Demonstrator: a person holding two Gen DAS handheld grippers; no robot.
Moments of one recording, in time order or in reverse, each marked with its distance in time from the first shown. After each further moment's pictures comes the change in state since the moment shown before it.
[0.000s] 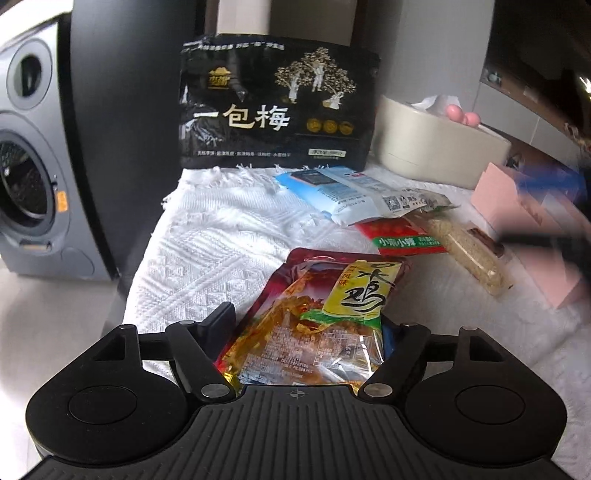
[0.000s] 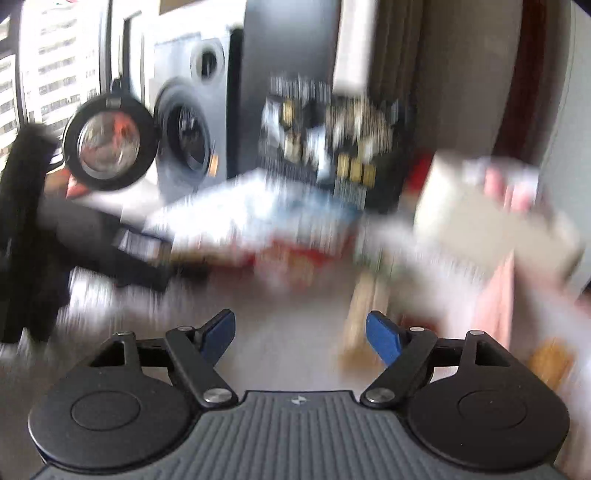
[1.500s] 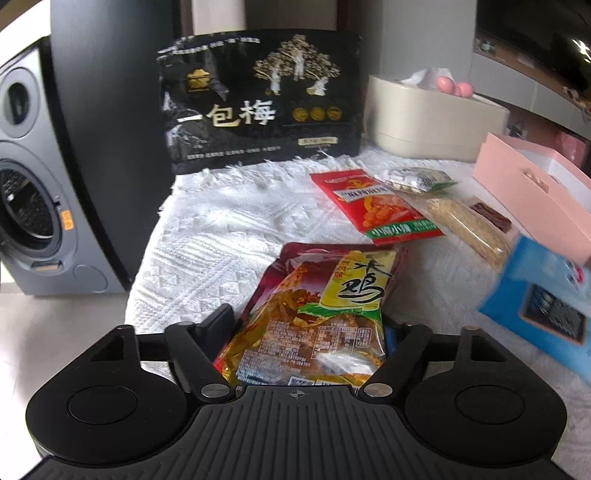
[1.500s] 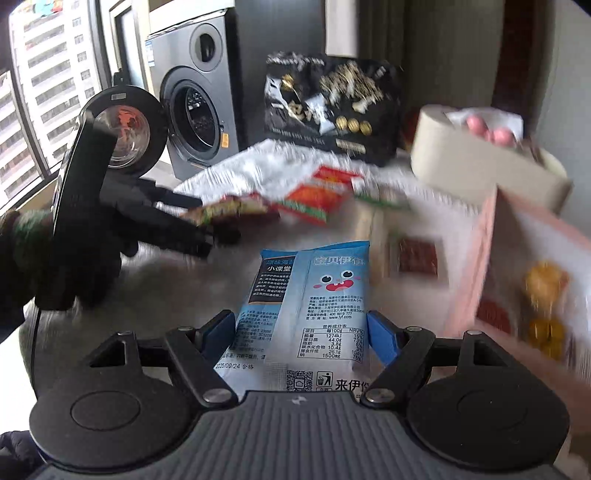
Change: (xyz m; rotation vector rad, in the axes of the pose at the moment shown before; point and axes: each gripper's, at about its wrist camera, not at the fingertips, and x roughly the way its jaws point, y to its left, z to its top) left arm 0.007 -0.012 0.002 0.075 0.044 0.052; right arm -0.052 -0.015 -0.055 0.176 0.214 0.120
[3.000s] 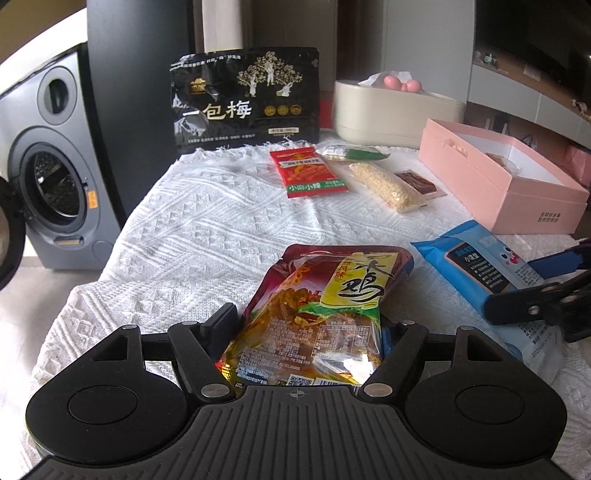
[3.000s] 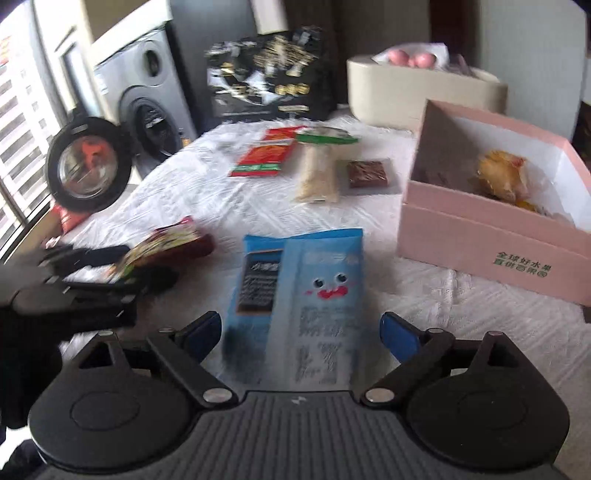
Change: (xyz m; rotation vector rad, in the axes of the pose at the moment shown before) left arm -0.086 -0.080 -0.065 -0.043 -0.045 0.079; right arm -0.008 -0.016 -0.054 0.231 0.016 -0.026
